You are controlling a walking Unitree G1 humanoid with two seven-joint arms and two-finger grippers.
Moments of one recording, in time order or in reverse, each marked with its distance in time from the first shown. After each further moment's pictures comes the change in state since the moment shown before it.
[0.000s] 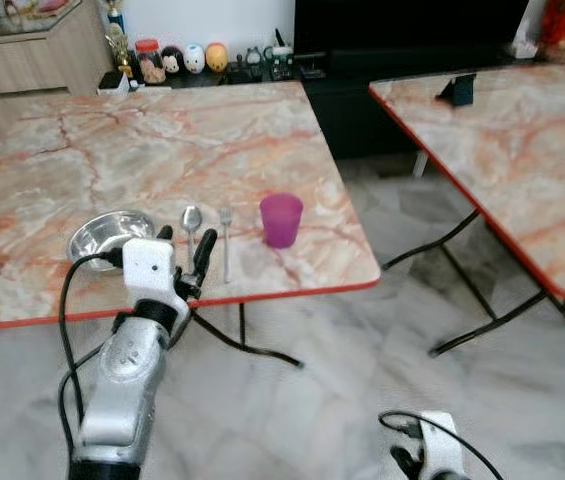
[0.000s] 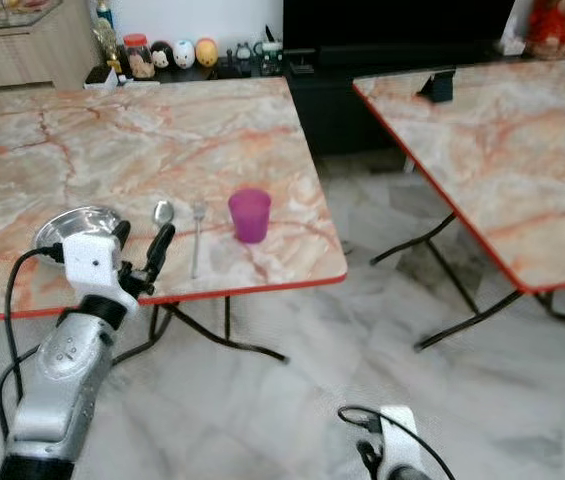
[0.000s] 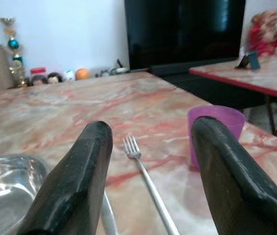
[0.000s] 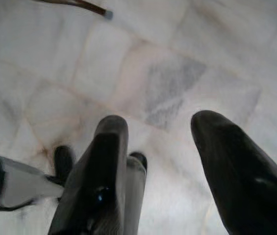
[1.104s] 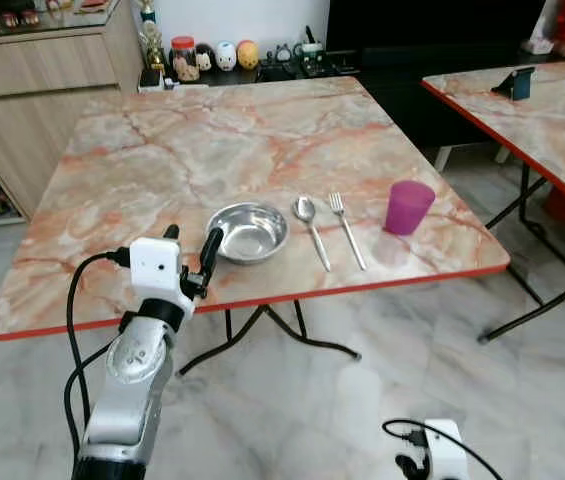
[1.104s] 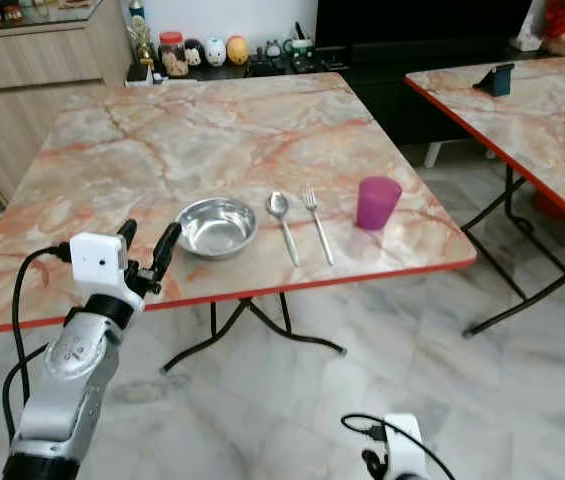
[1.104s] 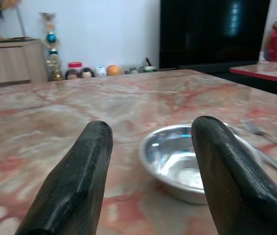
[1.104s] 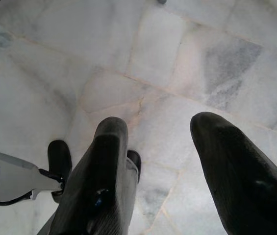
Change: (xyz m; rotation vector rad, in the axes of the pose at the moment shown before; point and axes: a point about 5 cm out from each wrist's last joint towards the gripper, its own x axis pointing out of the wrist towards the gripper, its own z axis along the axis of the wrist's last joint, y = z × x) left arm -0.001 0.013 0.002 0.019 -0.006 0.044; right arm 0.000 0.003 -0.001 -0.016 0.004 0.009
